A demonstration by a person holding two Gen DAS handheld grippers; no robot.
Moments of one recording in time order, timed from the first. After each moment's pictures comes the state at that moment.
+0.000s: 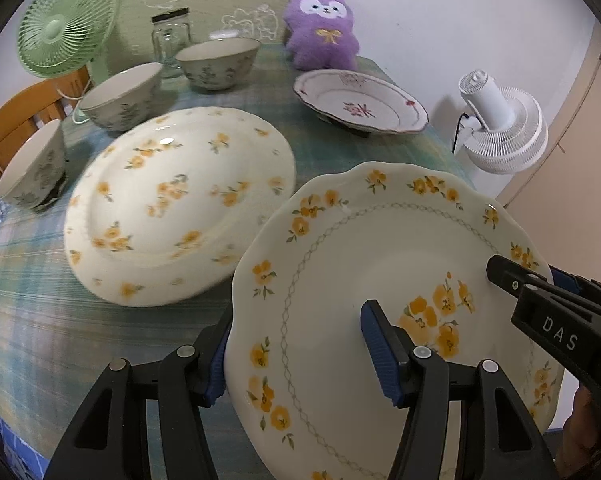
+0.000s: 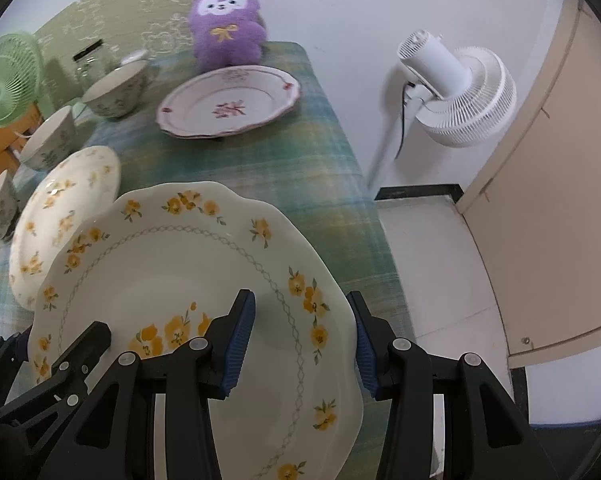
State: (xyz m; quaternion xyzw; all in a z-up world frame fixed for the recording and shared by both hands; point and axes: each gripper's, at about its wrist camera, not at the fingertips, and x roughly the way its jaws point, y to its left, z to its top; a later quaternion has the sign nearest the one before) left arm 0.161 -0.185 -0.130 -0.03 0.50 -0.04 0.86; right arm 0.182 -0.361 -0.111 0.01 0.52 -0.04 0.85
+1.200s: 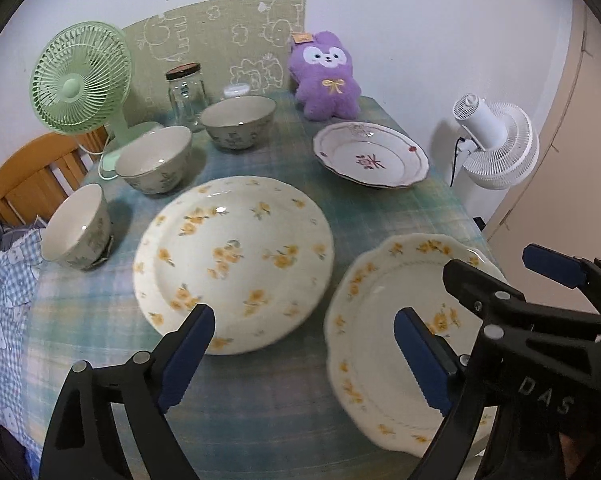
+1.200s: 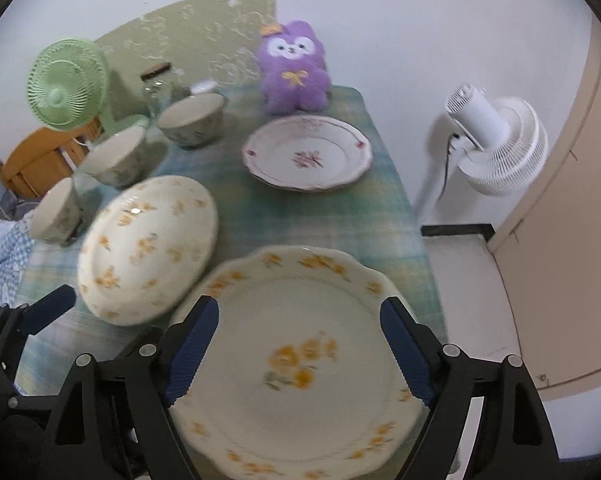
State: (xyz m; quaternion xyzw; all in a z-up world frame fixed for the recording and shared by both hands) left arm 0.155 -0.147 -0.063 0.02 0.46 -0.04 0.89; right arm 0.172 -0.285 -0.045 -0.01 0.47 0.04 0.88
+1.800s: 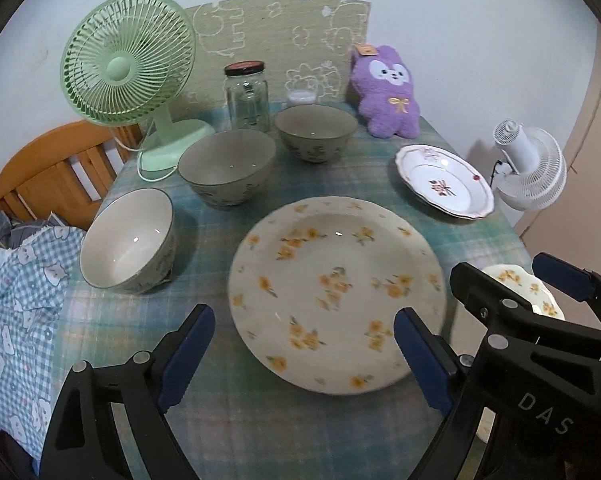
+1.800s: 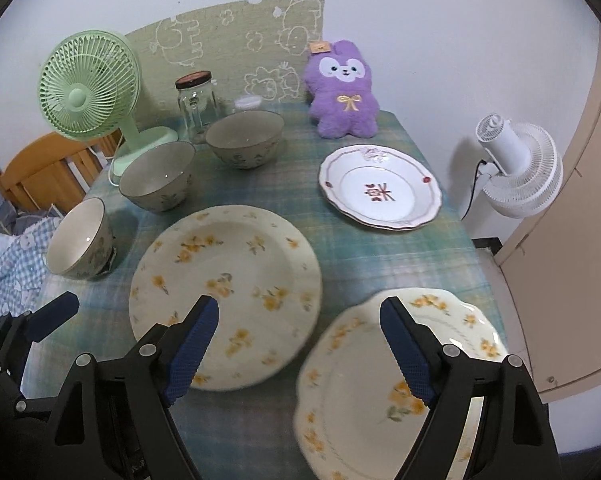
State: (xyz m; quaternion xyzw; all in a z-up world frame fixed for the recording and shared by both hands) left arm 0.189 -0.045 -0.065 0.00 0.45 -0.02 0.89; right arm 0.204 -0.177 -0.038 0.00 0.46 0.02 0.89
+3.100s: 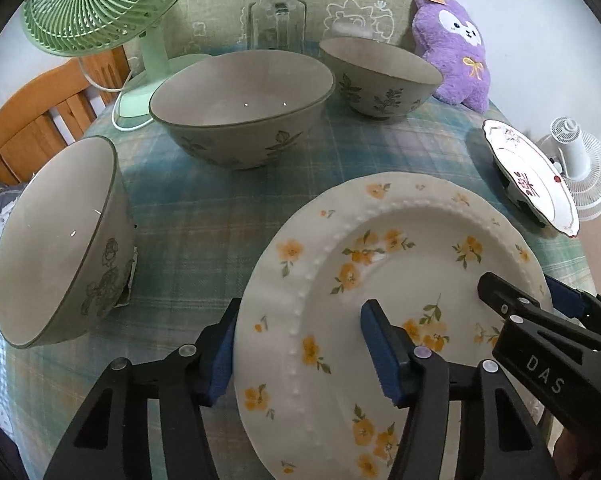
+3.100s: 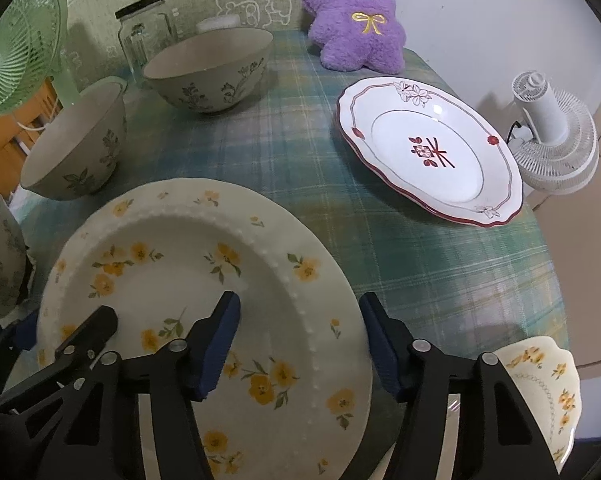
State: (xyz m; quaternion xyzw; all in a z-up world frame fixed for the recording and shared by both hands) left arm 0.279 -0.012 -0.149 -0.03 0.52 0.00 0.85; right arm 0.306 -0.168 -0.144 -0.01 0.54 -0.01 0.84
